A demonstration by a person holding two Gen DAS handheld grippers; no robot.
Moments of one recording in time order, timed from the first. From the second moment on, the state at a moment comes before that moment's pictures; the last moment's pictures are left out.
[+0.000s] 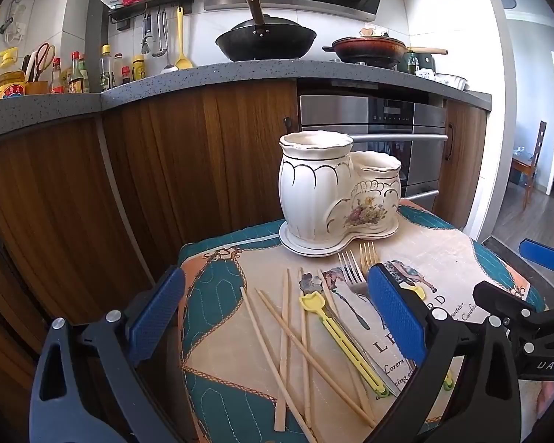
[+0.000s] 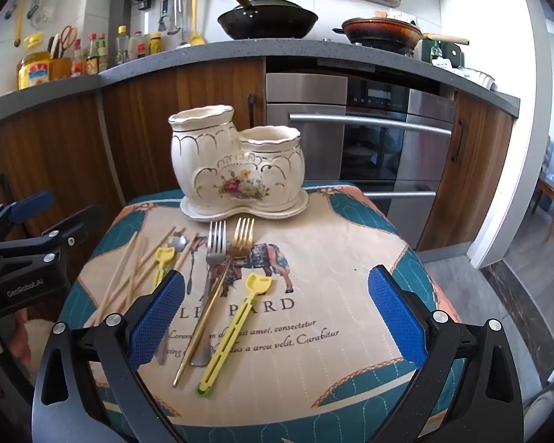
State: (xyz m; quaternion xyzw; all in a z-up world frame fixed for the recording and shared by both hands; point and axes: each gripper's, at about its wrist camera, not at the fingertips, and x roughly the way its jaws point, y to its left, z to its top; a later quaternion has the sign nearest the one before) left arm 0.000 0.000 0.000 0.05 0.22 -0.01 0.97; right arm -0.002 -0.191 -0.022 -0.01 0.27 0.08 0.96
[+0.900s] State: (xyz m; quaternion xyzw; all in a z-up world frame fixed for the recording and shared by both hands) left arm 0.001 0.003 -0.002 0.04 0.23 -0.01 0.97; right arm -0.001 -0.189 -0.024 -0.02 0.27 0.09 0.96
